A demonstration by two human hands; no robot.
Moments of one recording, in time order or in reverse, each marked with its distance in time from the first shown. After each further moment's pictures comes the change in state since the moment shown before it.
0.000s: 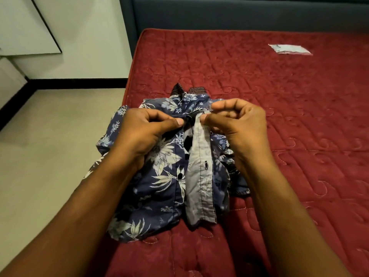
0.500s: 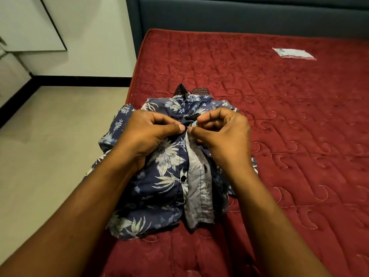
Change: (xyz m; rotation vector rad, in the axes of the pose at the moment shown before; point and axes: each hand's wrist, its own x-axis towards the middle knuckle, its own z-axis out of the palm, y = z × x) left_hand -0.002 -0.002 -0.005 0.002 -0.082 -0.034; right_hand -0.006 0.029 0.018 -0.323 -0.011 -0.089
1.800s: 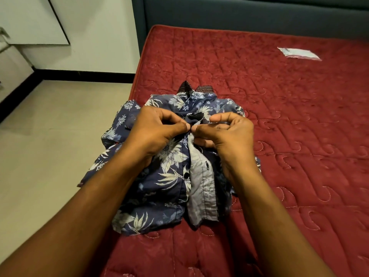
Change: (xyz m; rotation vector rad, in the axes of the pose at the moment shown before) left_hand 0.002 -0.007 0.003 0.133 -0.005 0.088; right_hand -0.011 -0.016 0.003 0.479 -0.060 0.255
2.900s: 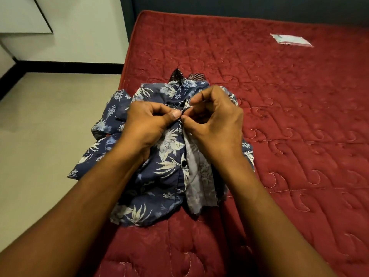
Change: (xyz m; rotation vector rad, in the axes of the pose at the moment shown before) left_hand -0.002 -0.011 0.010 -0.108 0.096 -0.073; right_hand 0.003 0.016 -0.004 -0.692 0.022 -0.652
